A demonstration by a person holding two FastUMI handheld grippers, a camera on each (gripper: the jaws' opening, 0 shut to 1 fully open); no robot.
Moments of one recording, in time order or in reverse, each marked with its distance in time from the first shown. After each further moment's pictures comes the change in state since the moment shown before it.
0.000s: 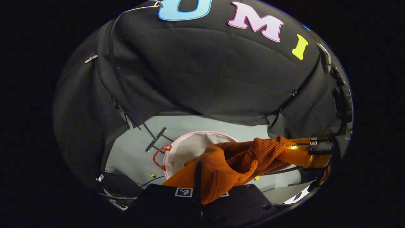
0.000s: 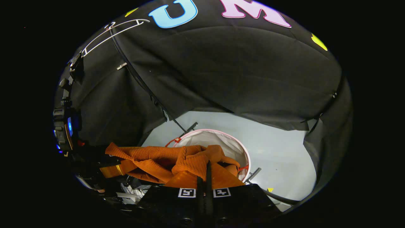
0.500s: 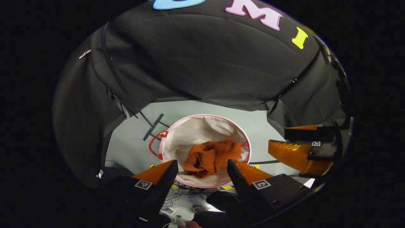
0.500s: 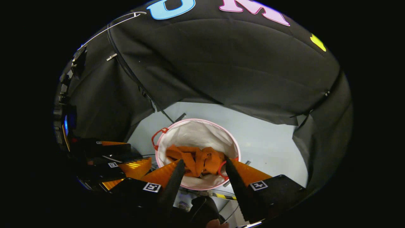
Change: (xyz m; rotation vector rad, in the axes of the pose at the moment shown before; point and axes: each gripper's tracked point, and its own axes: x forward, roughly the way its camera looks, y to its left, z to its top) left arm 0.013 -0.002 -0.038 0.018 0.114 -0.023; right arm 0.007 -0.029 -0.020 -0.027 0.056 -0.154
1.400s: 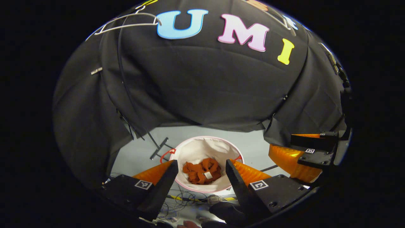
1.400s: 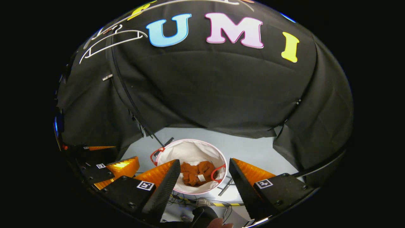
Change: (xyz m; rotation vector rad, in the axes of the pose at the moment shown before) left arm -0.148 -0.005 0.029 0.049 -0.325 0.022; right arm -0.152 0.026 0.022 0.091 -0.326 -0.137
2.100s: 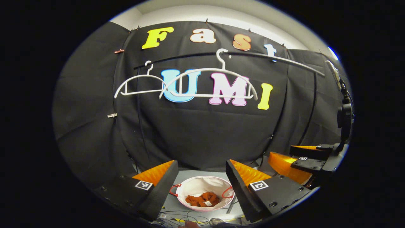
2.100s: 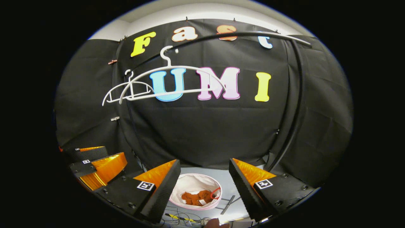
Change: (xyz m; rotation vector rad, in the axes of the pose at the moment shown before) left arm -0.228 -0.018 0.075 0.043 -0.469 -0.031; right arm -0.215 0.003 0.080 0.067 -0.428 -0.083
